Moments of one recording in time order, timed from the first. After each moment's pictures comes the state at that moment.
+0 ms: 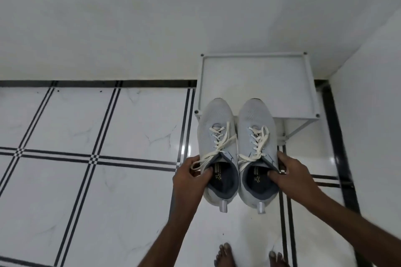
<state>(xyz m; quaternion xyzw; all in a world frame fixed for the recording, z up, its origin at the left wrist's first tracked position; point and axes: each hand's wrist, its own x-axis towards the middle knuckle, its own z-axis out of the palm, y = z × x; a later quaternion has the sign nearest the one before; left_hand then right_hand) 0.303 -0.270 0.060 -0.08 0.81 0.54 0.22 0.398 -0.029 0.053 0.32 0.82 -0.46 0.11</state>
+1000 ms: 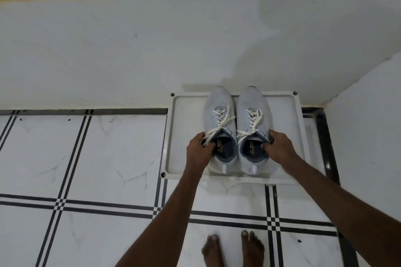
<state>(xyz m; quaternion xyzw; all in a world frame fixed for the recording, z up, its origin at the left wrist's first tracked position) 0.052 -0.014 -0.024 -0.01 0.86 0.43 0.28 0.150 0.197 -0.024 0.42 0.79 -0.43 0.12</state>
